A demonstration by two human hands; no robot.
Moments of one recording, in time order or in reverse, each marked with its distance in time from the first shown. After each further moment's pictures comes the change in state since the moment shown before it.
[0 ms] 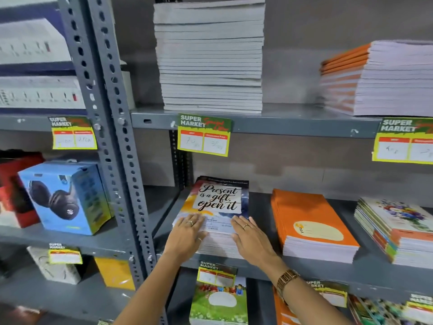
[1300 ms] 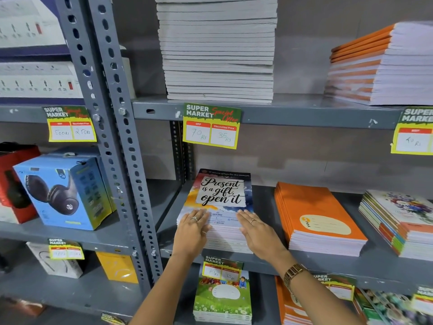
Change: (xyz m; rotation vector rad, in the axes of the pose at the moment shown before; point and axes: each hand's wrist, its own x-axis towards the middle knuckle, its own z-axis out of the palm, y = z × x) left_hand 0.003 0.000 0.021 -0.181 0.185 -0.052; right_hand 0.001 0.011 0.012 0.024 0.058 -0.035
